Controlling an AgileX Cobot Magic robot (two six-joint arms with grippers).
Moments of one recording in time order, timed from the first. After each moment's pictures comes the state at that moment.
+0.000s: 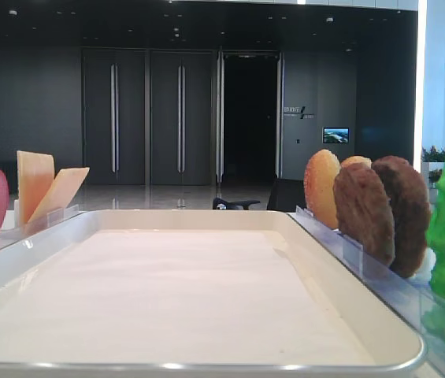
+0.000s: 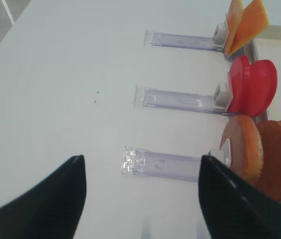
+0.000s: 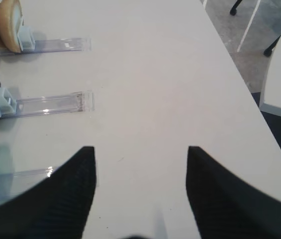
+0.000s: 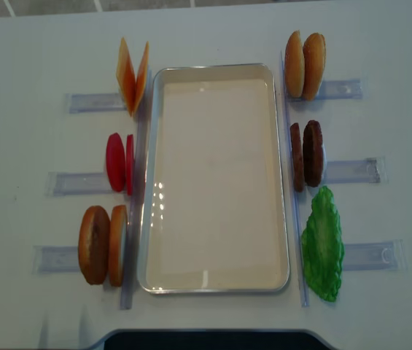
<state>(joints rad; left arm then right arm) 0.08 -0.02 -0.47 0.08 1.11 -0.09 -0.07 -0.01 -0.50 -0.03 1.14 -0.02</state>
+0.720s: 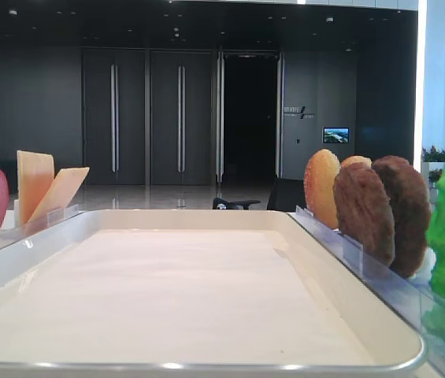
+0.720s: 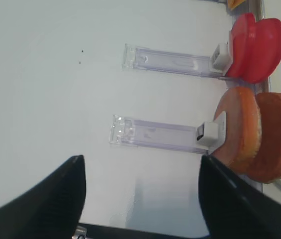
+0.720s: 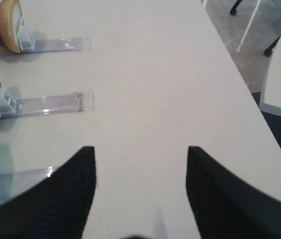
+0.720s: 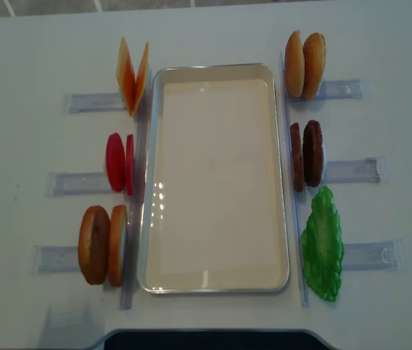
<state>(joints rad) 0.08 0.26 -0.51 0.04 1.11 -0.09 -0.07 -0.01 -0.50 -0.03 1.14 -0.02</state>
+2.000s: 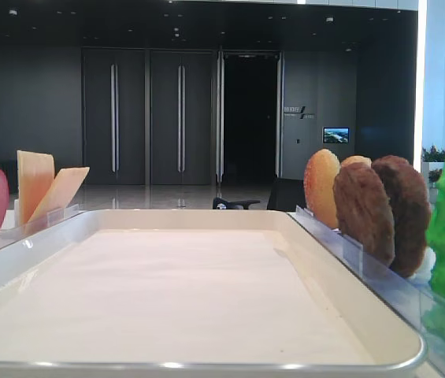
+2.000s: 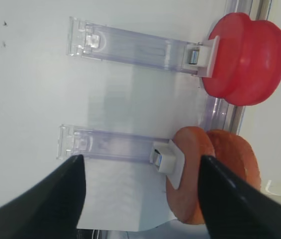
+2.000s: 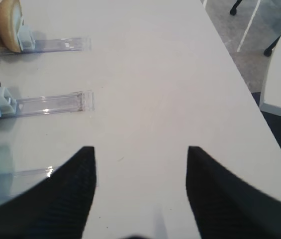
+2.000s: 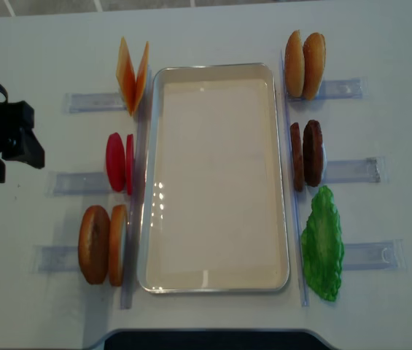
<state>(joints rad) 0.08 1.25 -1.00 -0.11 1.17 -0.09 -0.07 -0.01 -0.50 -0.03 1.14 -0.02</state>
